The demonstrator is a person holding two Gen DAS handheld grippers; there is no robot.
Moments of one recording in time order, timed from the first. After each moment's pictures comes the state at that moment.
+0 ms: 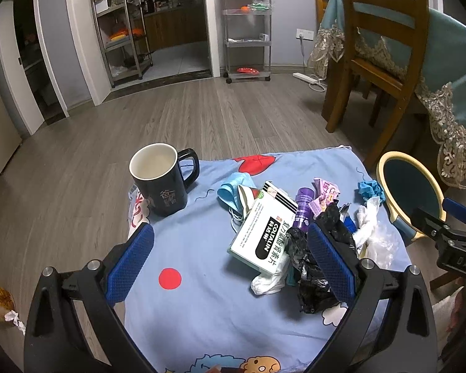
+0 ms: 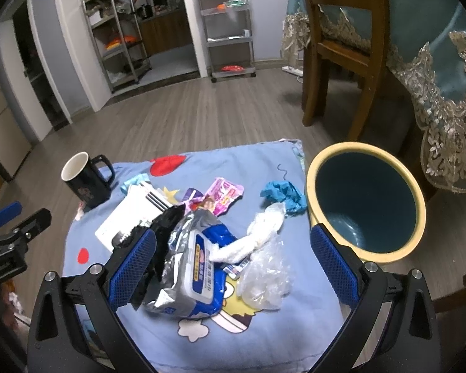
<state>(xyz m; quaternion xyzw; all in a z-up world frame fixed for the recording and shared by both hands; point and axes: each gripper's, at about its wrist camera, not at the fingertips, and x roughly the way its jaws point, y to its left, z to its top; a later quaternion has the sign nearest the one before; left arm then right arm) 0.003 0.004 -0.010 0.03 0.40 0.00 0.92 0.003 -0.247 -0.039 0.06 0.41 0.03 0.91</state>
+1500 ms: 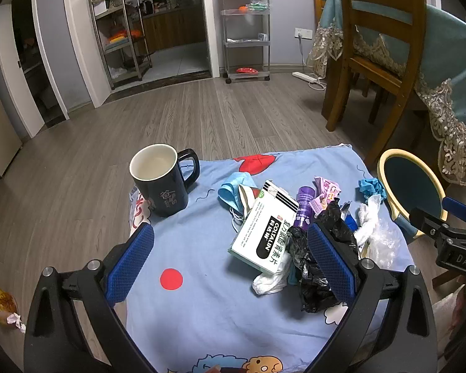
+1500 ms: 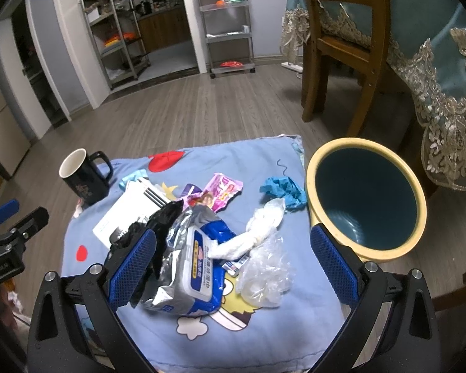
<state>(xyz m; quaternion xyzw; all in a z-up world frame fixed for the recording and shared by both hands) 0.002 0.000 -0.010 0.04 0.40 0.00 0.92 0.004 -0.247 -0.042 0.06 0.42 0.04 0.91</state>
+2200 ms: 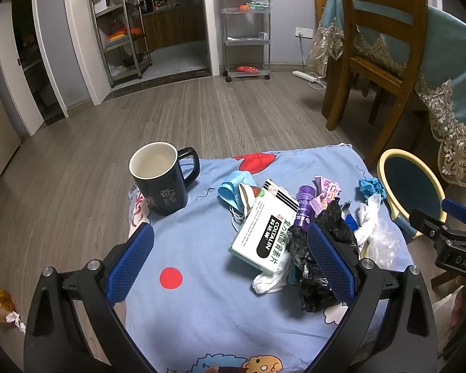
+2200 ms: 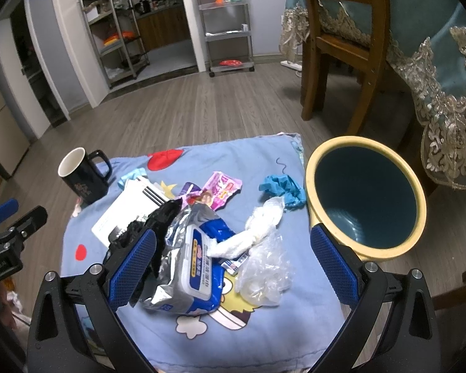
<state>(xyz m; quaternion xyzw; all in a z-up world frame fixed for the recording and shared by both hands) 0.002 -0.001 -0.011 0.04 0.40 0.00 0.91 0.004 -0.247 -0.043 0.06 0.42 0.03 0.91</state>
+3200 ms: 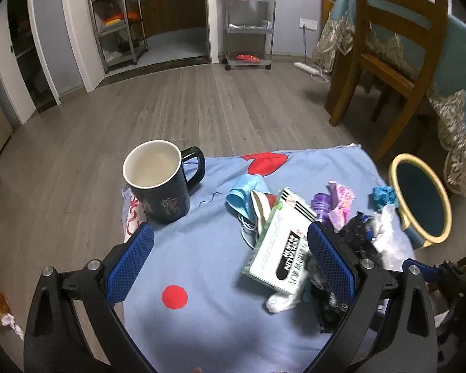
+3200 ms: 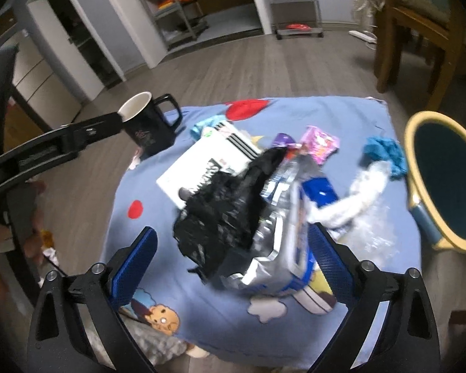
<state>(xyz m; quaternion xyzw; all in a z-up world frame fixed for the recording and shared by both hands) 0.058 0.030 -0.031 0.02 0.43 -0.01 0.90 0.007 -0.177 -0.087 0.07 0.48 0.19 0.85</state>
